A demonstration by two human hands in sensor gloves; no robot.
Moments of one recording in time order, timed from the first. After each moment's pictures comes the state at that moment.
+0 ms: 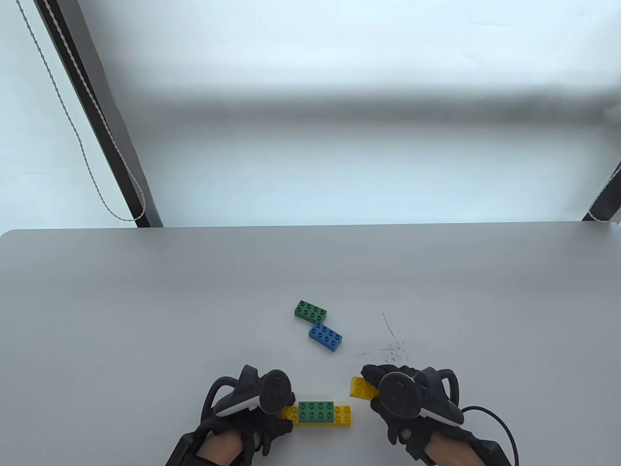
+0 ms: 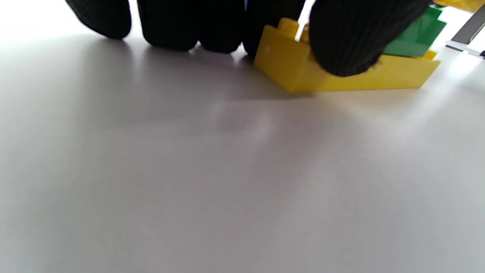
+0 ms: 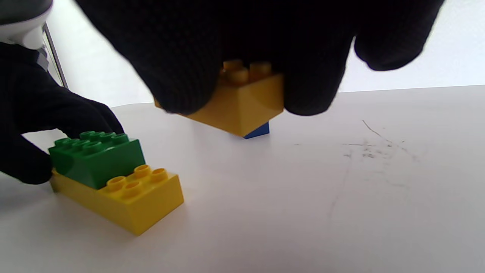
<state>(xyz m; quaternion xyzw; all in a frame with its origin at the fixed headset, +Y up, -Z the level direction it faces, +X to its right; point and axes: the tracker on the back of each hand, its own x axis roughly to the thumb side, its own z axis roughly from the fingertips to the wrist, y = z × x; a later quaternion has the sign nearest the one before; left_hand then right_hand) -0.125 -0.773 -0.291 -0.22 -0.22 0.03 0.95 0.145 -0.723 -0.278 0.22 0.01 0.97 0.07</state>
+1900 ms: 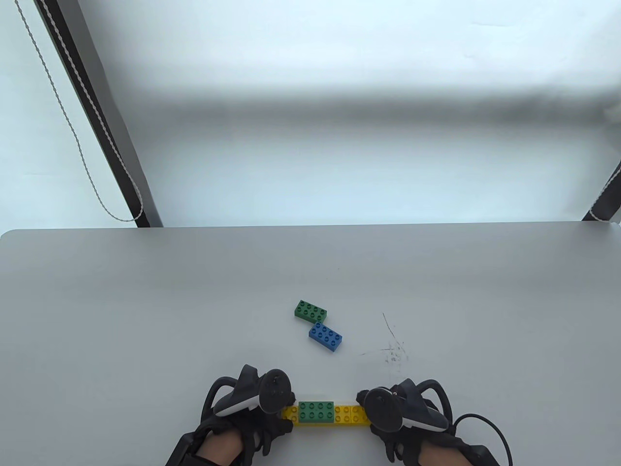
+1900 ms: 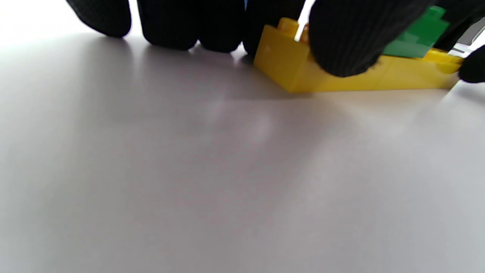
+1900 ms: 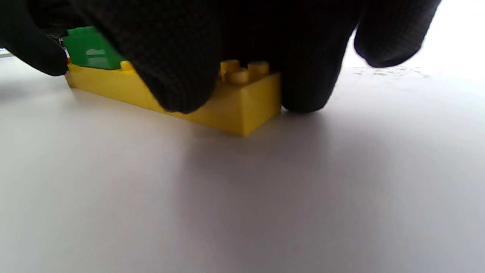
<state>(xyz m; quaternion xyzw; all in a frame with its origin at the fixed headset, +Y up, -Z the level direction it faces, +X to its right) -0.125 -0.774 -0.291 -0.22 -0.22 0.03 0.95 0.132 -0.761 -0.273 0.25 0.09 0.96 0.02</state>
